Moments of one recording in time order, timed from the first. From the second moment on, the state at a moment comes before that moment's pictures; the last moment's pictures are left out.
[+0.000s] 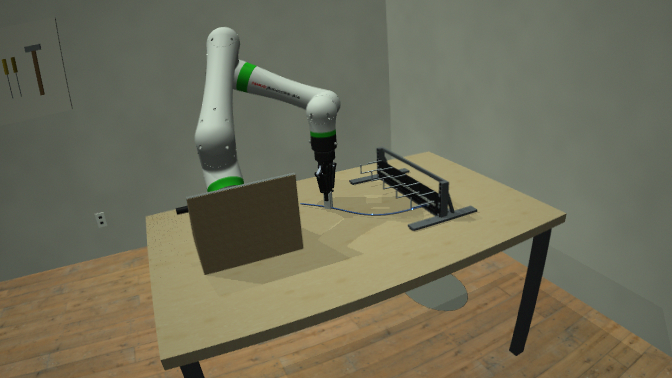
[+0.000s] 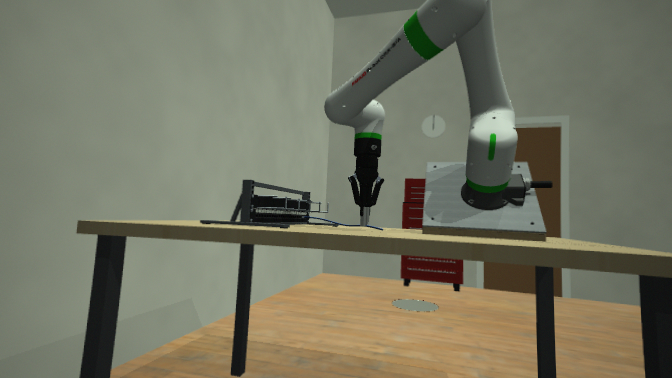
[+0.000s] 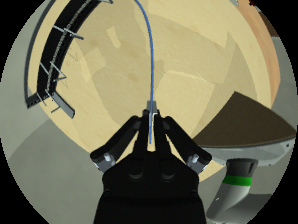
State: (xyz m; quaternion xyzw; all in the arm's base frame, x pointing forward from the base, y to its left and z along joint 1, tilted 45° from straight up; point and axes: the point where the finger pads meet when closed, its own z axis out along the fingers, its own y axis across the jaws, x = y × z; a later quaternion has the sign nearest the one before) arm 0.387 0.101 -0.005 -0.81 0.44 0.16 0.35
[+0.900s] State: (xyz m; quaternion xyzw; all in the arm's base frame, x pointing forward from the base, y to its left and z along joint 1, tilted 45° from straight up) arm 0.386 0.084 0.012 -0.81 0.44 0.16 0.35
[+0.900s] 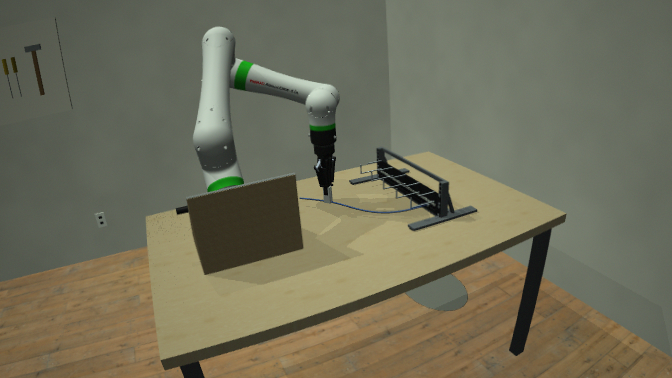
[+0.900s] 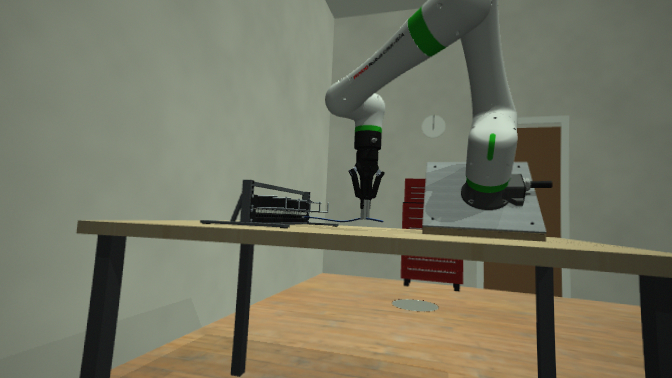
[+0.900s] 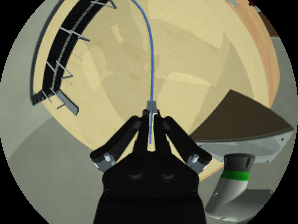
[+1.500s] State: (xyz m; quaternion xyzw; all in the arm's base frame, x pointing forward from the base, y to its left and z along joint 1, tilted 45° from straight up) arm 0.393 0.081 0.018 -0.81 0.45 0.17 0.34
